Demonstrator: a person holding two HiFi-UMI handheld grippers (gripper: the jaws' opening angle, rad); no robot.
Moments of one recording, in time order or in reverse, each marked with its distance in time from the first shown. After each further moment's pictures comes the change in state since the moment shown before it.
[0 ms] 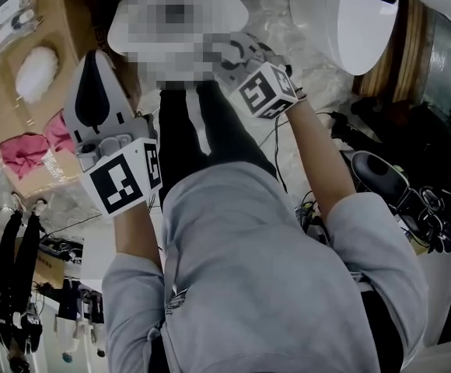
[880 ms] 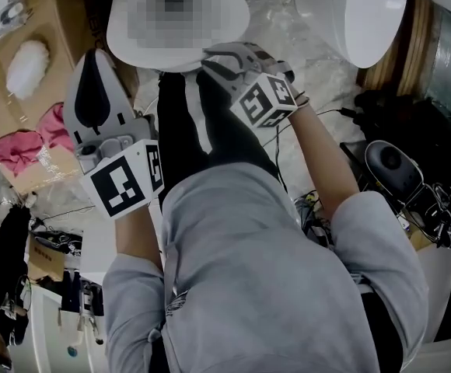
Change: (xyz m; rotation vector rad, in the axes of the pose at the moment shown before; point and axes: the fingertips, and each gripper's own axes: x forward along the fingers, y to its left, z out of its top) left arm -0.009 -0.010 -0.032 0.006 0.040 -0.012; right arm 0.003 0.057 -0.041 -0.040 0.063 0.095
